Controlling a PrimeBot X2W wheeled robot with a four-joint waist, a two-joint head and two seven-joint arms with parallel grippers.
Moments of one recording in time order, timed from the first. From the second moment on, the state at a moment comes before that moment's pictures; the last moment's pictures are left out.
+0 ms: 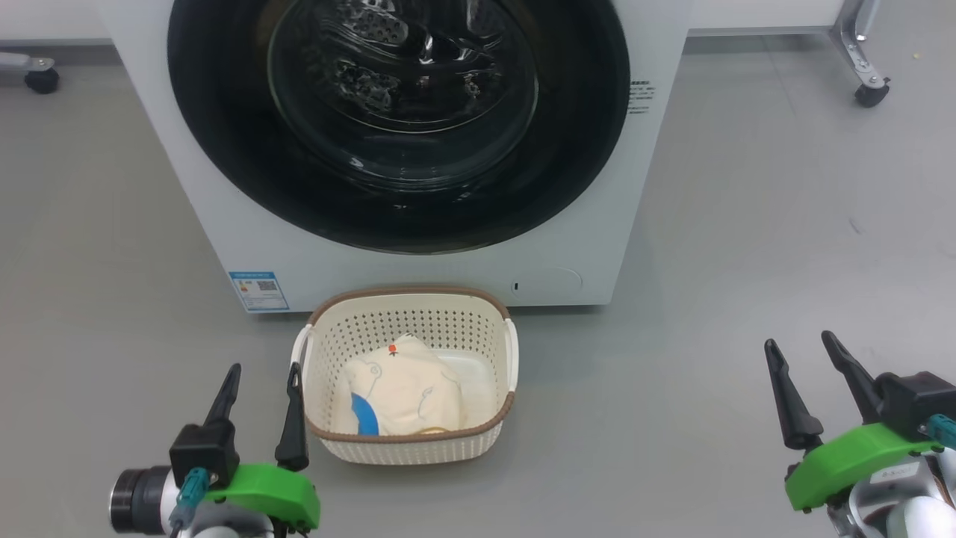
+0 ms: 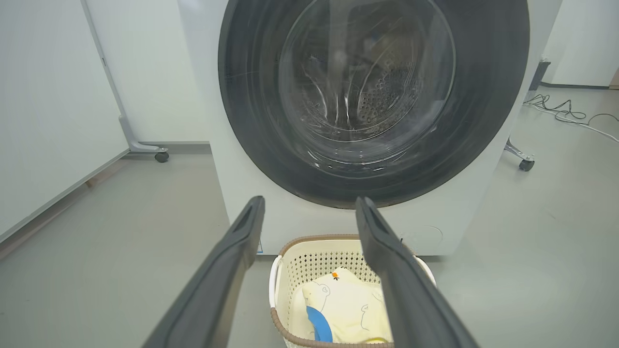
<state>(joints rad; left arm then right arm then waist) -0.16 0.07 -0.17 0.39 -0.14 0.06 -0.25 0.02 -0.05 -0.15 0.14 0.05 0.13 -0.10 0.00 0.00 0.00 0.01</state>
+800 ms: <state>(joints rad) -0.16 0.07 -0.17 0.36 -0.15 0.04 -0.25 0.02 -0.05 -0.16 0.14 0.05 0.13 -0.10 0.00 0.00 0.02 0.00</state>
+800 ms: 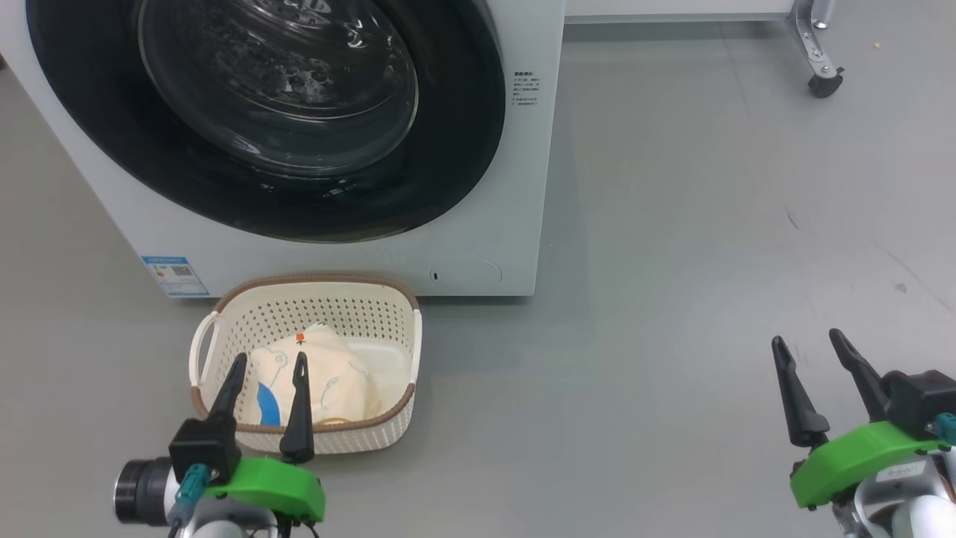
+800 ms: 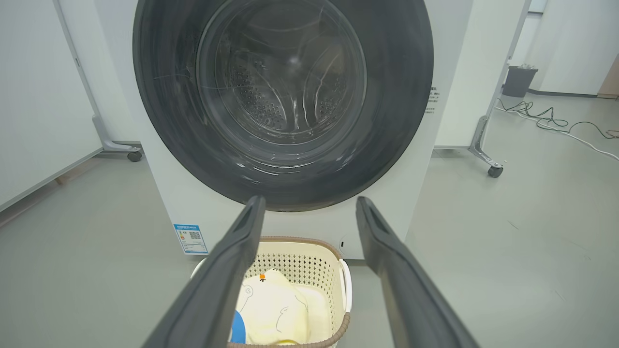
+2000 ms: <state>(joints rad) -0.21 0.06 -0.17 0.33 -0.14 0.05 -0.25 -0.08 -0.05 -0.20 0.14 0.22 0.13 -0.10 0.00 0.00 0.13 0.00</state>
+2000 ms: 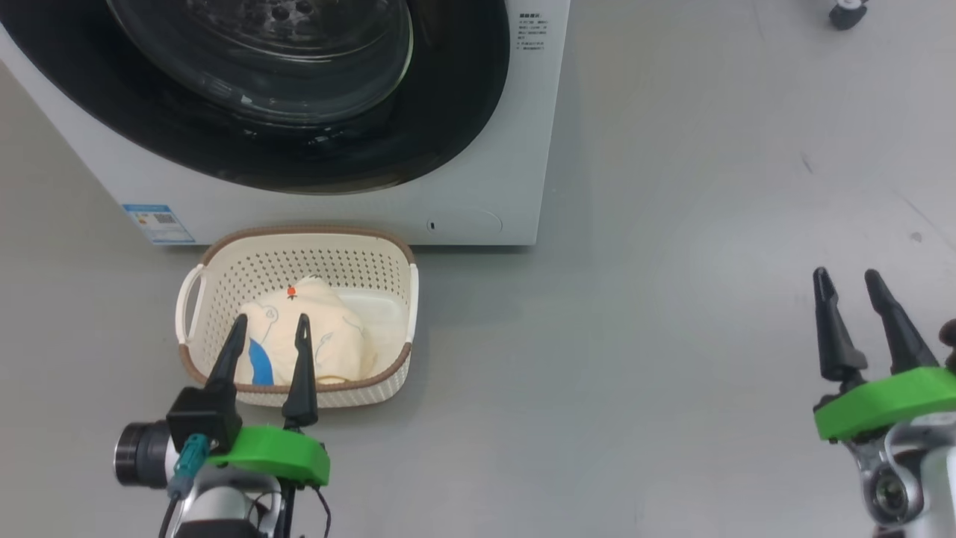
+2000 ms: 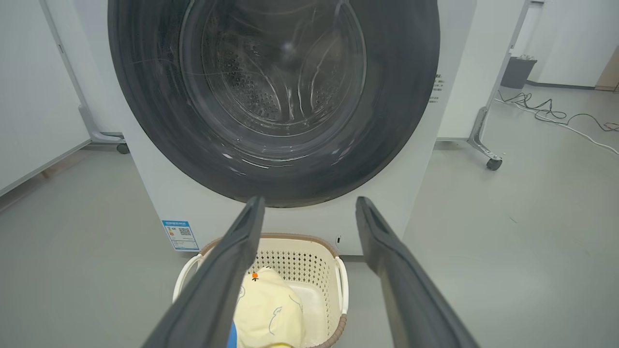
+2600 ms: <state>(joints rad) -0.37 0.04 -0.20 0.30 -0.14 0.05 -0.25 -0.61 -0.05 -0.31 0.35 1.11 0.13 0.27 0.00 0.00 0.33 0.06</state>
